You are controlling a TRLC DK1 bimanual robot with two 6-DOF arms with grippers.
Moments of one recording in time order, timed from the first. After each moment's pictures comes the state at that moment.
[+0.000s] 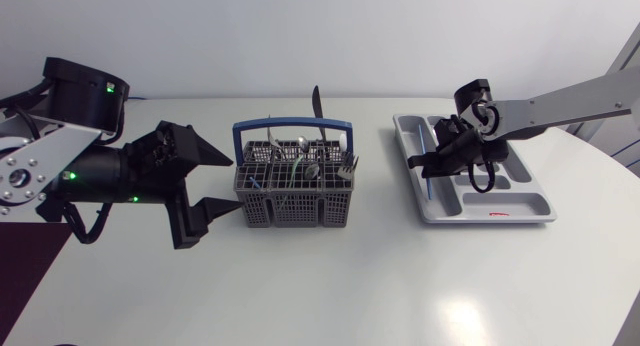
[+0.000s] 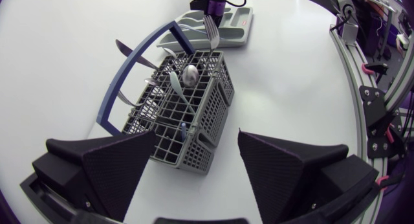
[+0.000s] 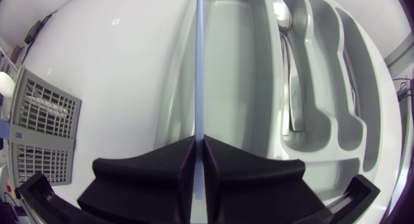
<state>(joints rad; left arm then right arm) -0.29 1.23 0.81 -0.36 0.44 0.89 0.03 2.07 1.33 -0.36 -0.13 -0.05</state>
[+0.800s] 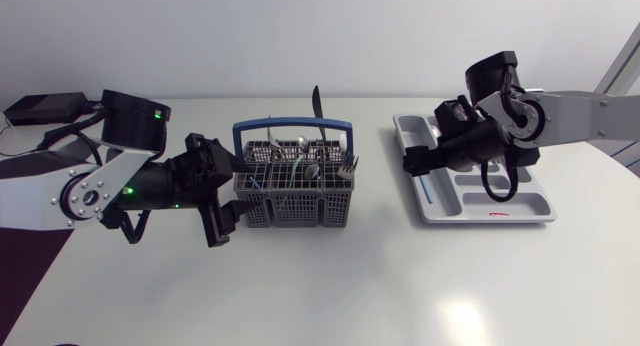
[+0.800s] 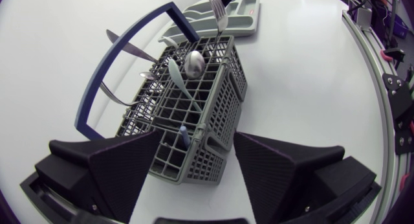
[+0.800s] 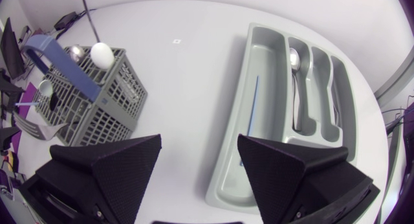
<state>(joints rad) -0.34 1.40 0.75 -0.08 0.37 0.89 0.18 1.64 1.05 -0.31 -0.12 -0.06</state>
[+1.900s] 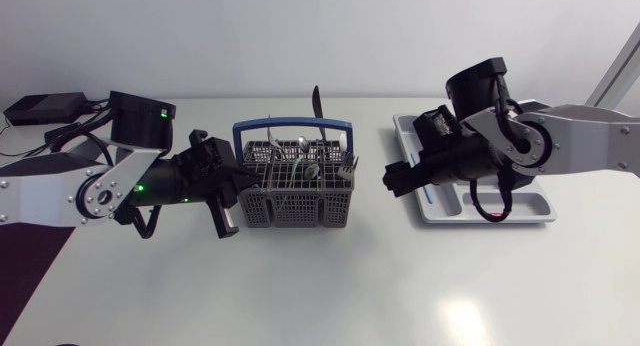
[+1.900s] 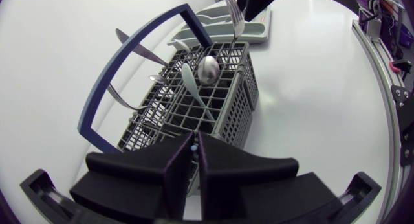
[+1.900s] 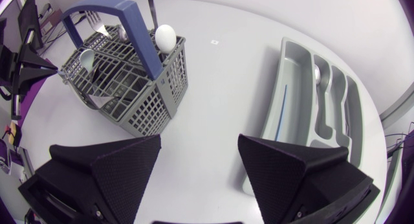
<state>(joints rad) -0.34 1.45 0.76 0.03 0.37 0.83 0.33 1.51 0.94 -0.29 -0.09 -0.06</state>
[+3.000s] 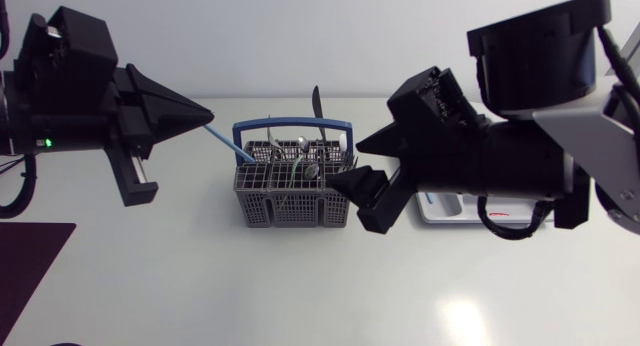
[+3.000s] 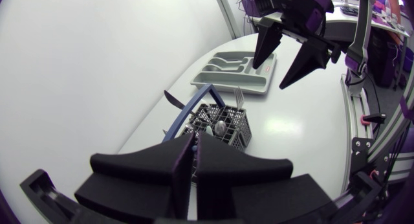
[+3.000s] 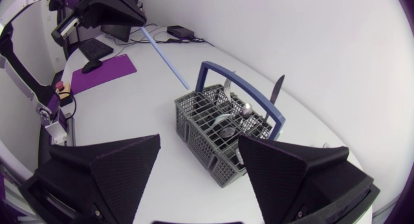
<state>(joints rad) -0.35 1.02 1.03 -0.53 0.38 0.68 0.71 1.16 0.91 -0.29 -0.14 -0.19</state>
